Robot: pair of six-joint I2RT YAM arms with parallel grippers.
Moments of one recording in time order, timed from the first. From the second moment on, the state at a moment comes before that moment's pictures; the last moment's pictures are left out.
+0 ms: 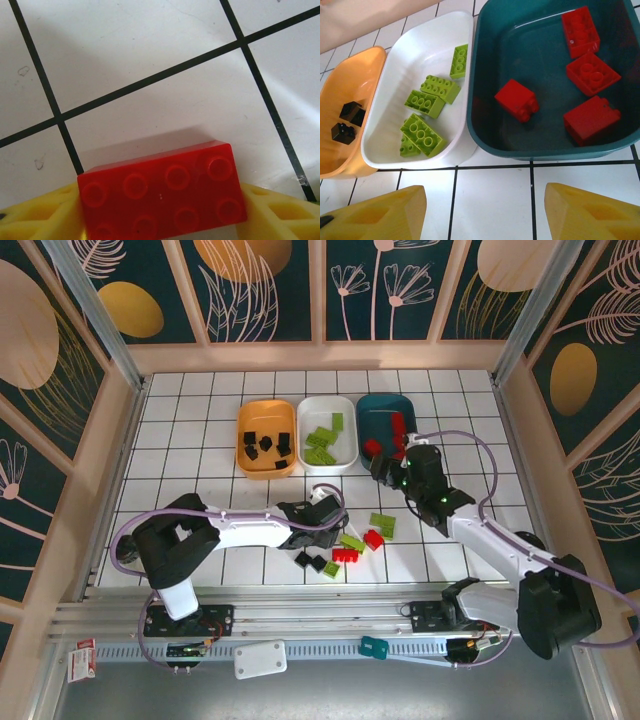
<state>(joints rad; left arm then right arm) -1.05 1.77 0.95 -0.34 -0.29 -0.63 0.47 1.14 0.63 -0.04 0.06 0.52</state>
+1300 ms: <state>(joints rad) -0.78 2.45 2.21 -0.45 -0.03 -0.60 0.47 0.67 0.48 -0.13 0.10 0.63</state>
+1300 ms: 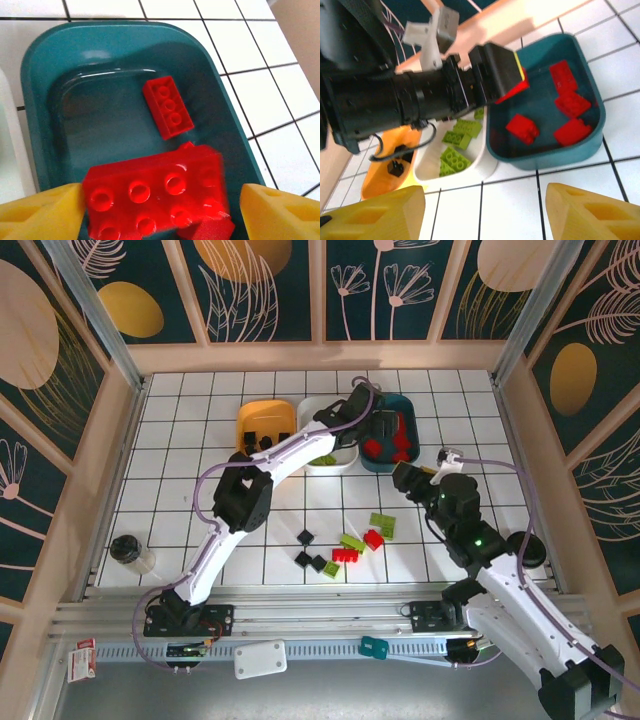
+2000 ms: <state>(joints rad) -0.78 1.33 0.97 -0.08 -0.05 -0.68 0.94 1.07 0.50 -0.25 0.01 0.61</state>
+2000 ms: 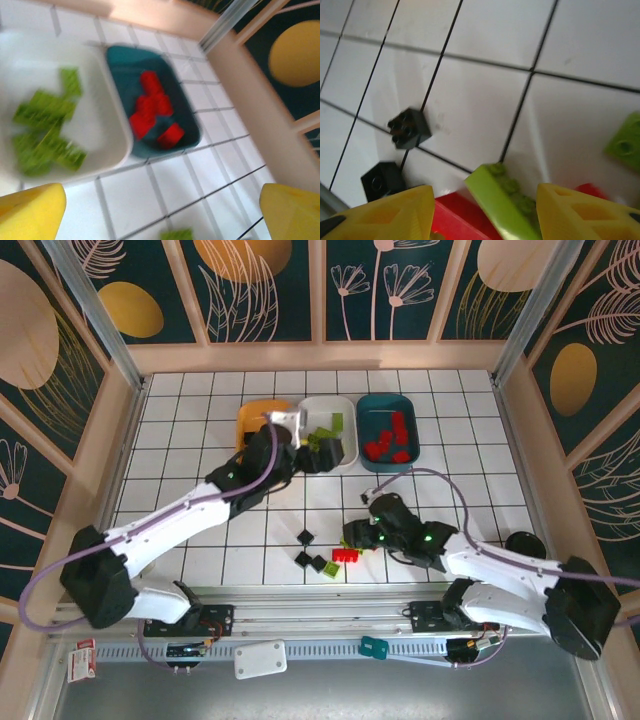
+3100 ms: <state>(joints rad) -0.78 0.68 0.49 -0.39 -0.33 -0.84 1.15 1.76 0.90 -0.14 0.16 0.51</state>
